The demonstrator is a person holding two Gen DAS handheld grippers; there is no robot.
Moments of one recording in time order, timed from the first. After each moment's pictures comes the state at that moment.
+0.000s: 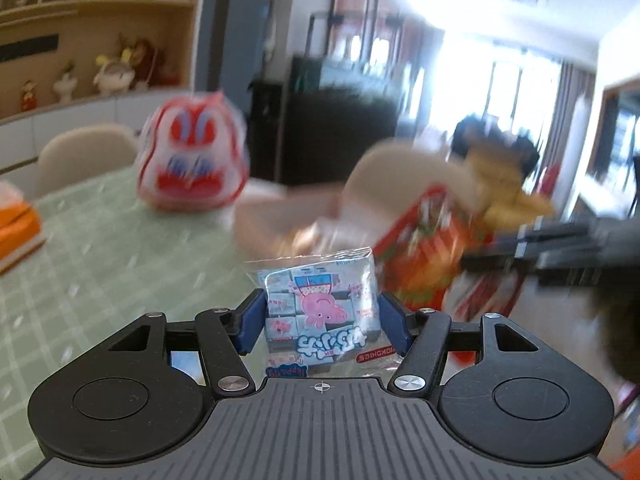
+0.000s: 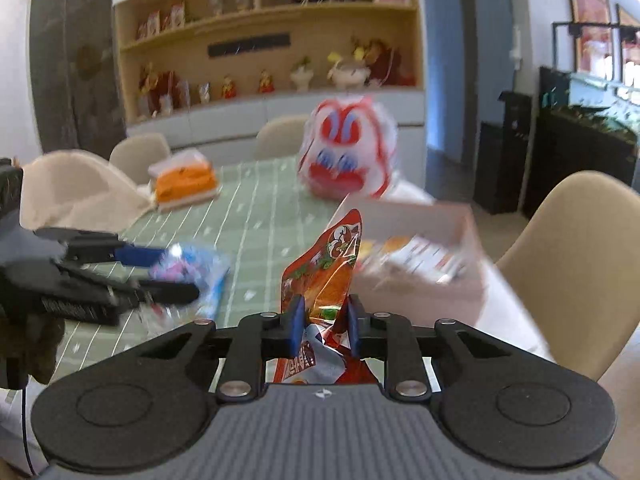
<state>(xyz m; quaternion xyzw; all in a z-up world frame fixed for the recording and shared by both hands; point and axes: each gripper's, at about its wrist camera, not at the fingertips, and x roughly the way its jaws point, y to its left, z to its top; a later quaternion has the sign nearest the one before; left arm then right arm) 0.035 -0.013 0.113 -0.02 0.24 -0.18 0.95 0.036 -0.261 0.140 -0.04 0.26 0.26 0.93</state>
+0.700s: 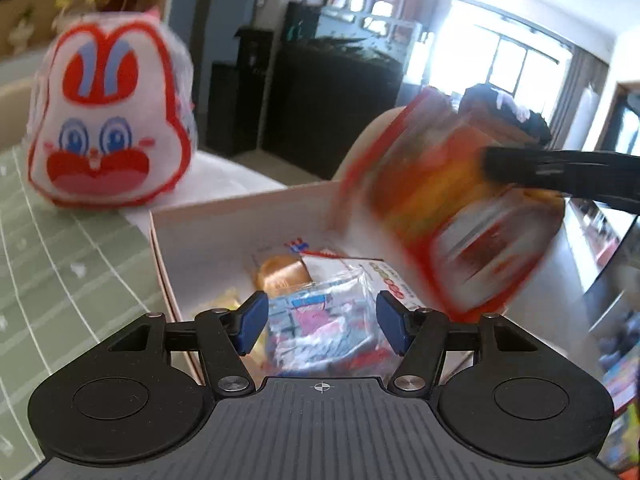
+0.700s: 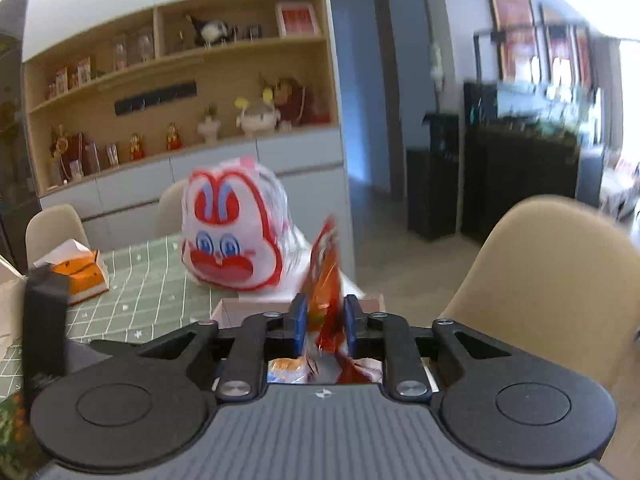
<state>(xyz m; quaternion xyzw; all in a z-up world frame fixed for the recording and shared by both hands) 0.259 -0.084 0.043 -0.02 0.31 -0.19 0.93 0.216 -0.271 0.136 0.02 0.23 0.16 0.96</state>
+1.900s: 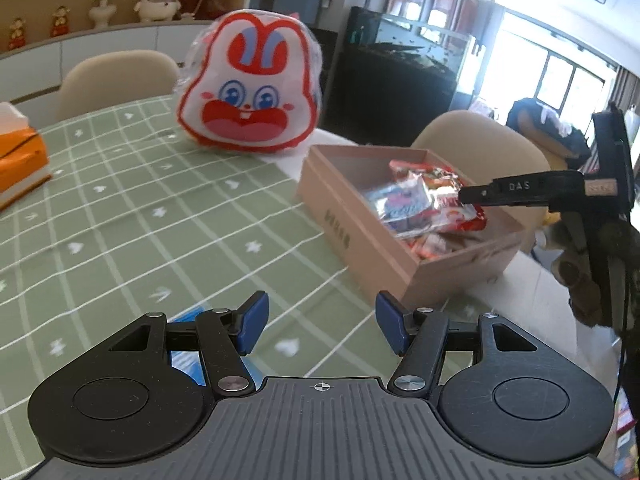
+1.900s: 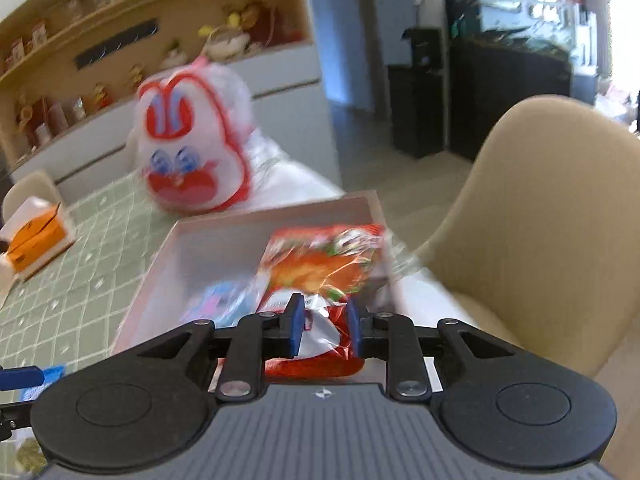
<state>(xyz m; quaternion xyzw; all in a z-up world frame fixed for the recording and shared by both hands) 0.131 0.031 0.050 -0.05 0.33 -0.11 0.93 0.247 -0.256 0.065 0.04 0.35 0.13 0.93</state>
